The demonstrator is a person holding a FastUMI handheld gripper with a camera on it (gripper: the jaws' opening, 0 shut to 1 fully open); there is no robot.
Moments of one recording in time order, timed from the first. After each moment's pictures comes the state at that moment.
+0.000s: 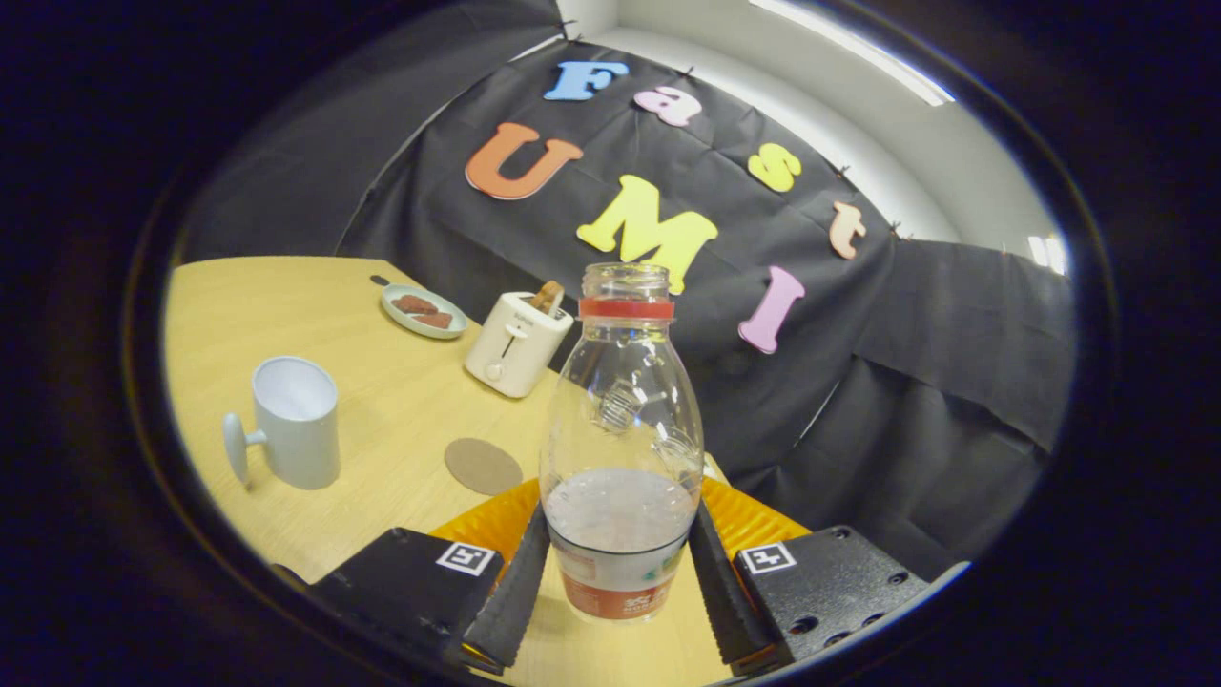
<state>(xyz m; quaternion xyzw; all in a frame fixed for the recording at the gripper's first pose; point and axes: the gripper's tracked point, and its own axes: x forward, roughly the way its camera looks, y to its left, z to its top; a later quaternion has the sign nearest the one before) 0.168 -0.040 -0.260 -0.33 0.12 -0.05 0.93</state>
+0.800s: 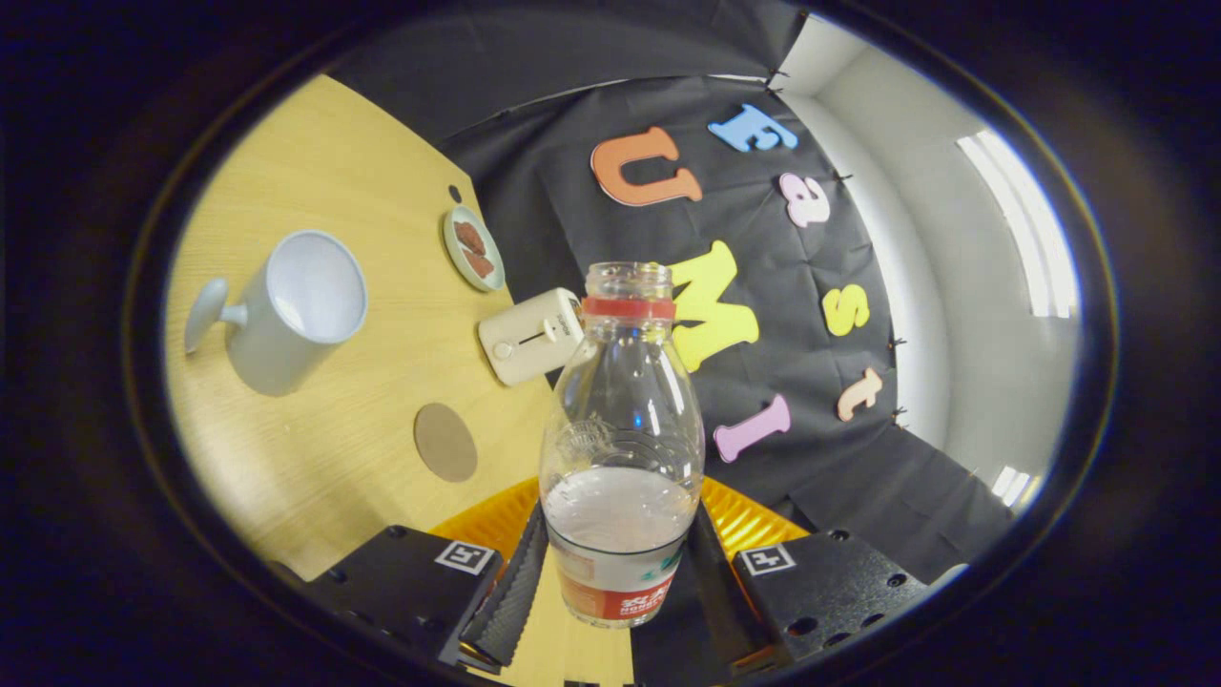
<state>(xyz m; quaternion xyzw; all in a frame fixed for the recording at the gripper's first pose) 0.186 0.003 -0.239 -0.58 0.08 -0.05 0.81</state>
